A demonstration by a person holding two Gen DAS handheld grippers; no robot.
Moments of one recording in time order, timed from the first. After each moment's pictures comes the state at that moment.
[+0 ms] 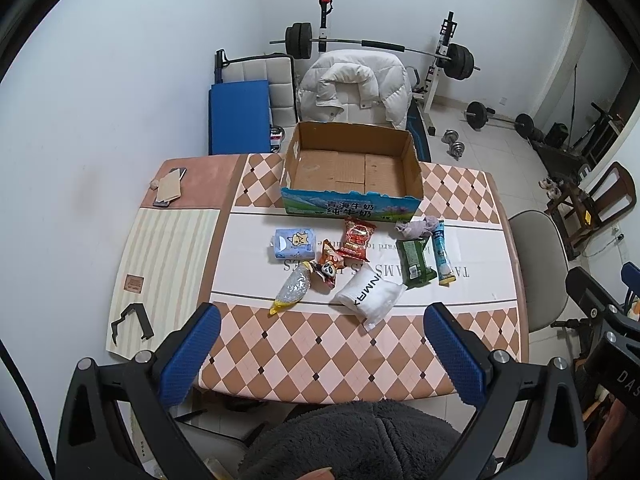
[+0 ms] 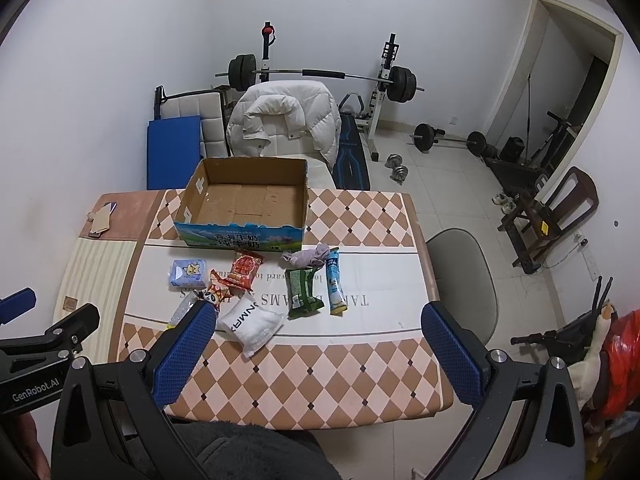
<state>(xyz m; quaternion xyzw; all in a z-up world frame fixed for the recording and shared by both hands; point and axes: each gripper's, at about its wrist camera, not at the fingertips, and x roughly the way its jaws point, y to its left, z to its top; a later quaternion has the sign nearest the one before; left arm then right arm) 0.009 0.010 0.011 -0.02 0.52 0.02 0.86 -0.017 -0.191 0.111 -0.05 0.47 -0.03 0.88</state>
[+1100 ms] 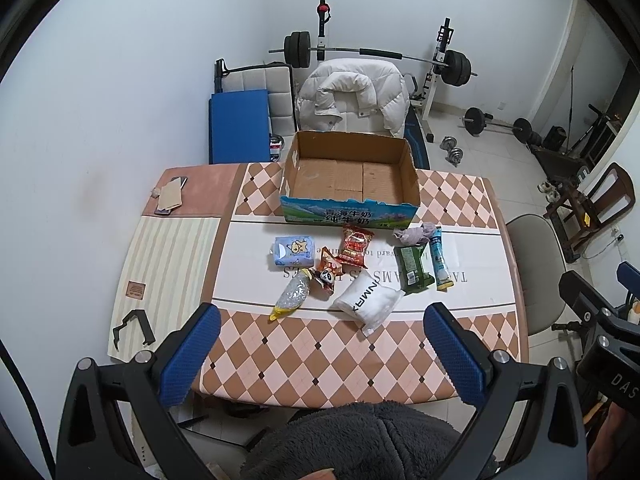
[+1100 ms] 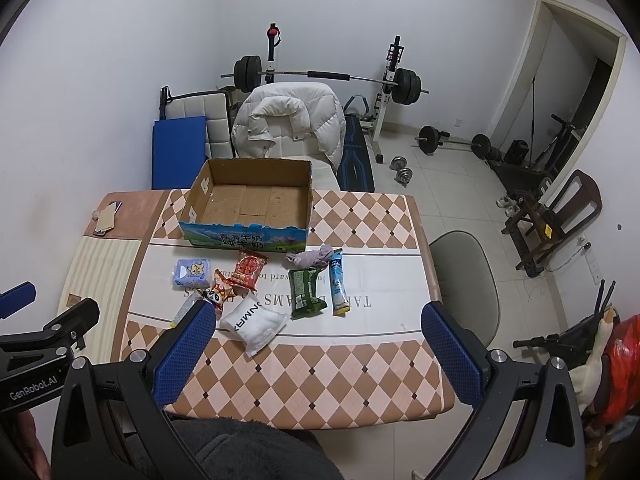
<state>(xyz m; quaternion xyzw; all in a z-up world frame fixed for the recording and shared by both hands) 0.003 0.007 0.018 -0.01 0.50 0.02 0.86 -0.018 -0.187 0.109 -0.05 0.46 -0.02 0.88</state>
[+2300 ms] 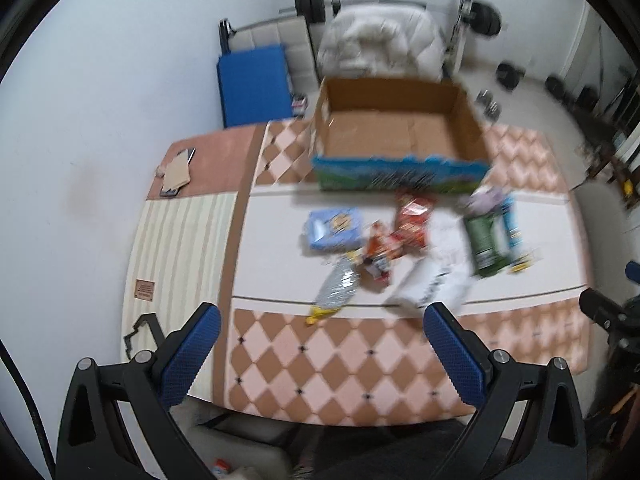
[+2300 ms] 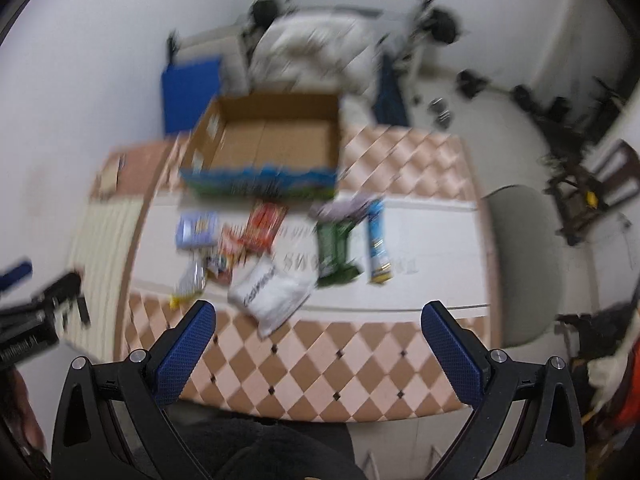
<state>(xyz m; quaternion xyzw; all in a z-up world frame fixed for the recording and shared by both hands) 0.087 0.046 -0.108 0.05 0.57 0.06 0.82 0.075 -0.170 -0.017 -0.04 0.58 0.04 0.81</state>
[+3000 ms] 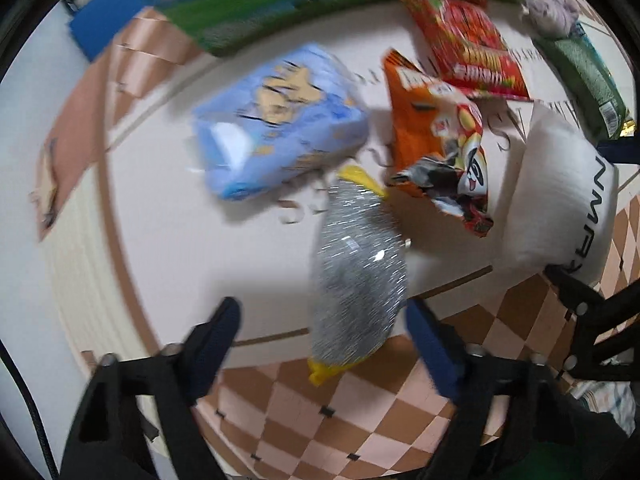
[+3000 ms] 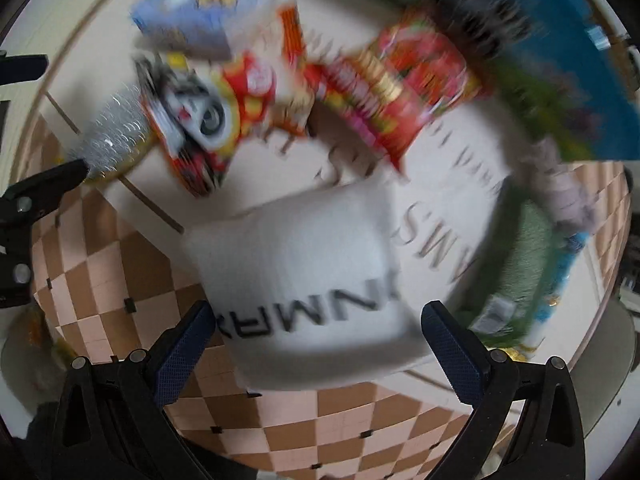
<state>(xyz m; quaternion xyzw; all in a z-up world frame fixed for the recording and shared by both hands) 0.177 0.054 -0.383 0.17 0.72 -0.08 0.67 0.155 -0.043 -0.354 -0.26 0.73 0.16 0.61</state>
